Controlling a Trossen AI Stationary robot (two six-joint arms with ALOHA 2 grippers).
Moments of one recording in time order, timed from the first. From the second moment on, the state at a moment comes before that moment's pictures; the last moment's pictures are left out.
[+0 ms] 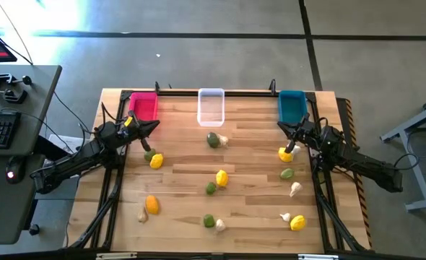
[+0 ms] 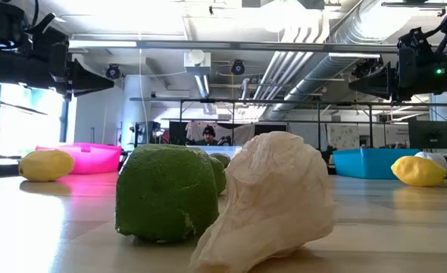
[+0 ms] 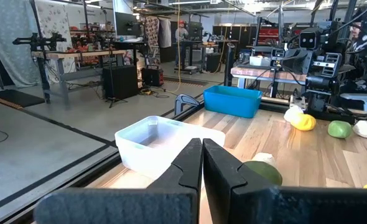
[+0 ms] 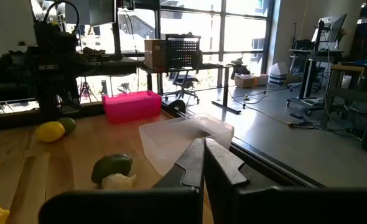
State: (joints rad) left arm 0.50 0.02 0.01 0.02 -0.01 0.00; right arm -0.41 0.01 0.01 0.04 0.11 -0.03
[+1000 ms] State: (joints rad) left arm 0.50 0.03 0.01 0.08 -0.04 0.01; right arm -0.41 0.01 0.01 0.04 0.11 -0.03
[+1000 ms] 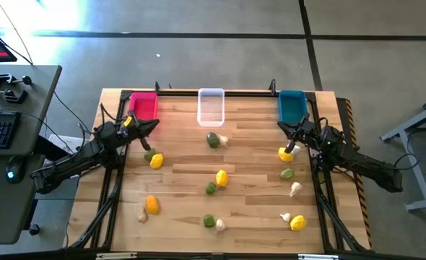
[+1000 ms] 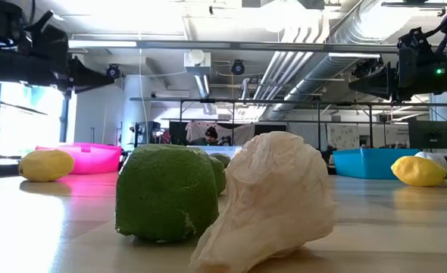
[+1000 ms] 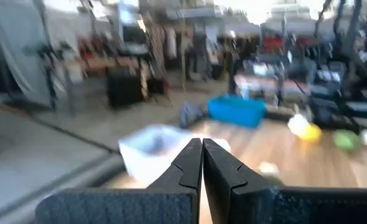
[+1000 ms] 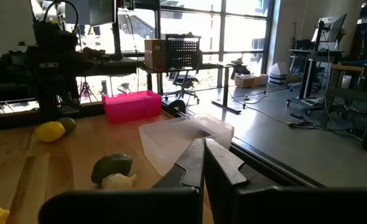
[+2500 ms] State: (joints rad) left arm 0.50 0.42 0.28 0.07 0.17 -0.15; right arm -0.41 0.01 0.01 0.03 0.11 -0.03
